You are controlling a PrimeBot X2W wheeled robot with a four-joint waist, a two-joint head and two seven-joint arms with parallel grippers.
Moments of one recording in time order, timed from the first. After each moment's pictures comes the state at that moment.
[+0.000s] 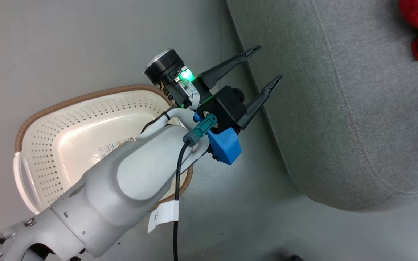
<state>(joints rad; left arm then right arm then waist) -1.01 0.19 -1.07 0.48 -0.39 -0.06 -0.25 -0.65 -0.31 -0.47 0.39 0.03 0.13 -0.26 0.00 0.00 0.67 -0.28</state>
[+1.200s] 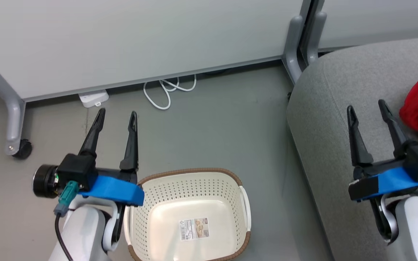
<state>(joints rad) -0.33 0.15 -0.24 0.27 -0.23 -0.01 -0.26 -0.33 -0.16 -0.03 0.25 0.06 0.13 -0.26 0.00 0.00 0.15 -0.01</state>
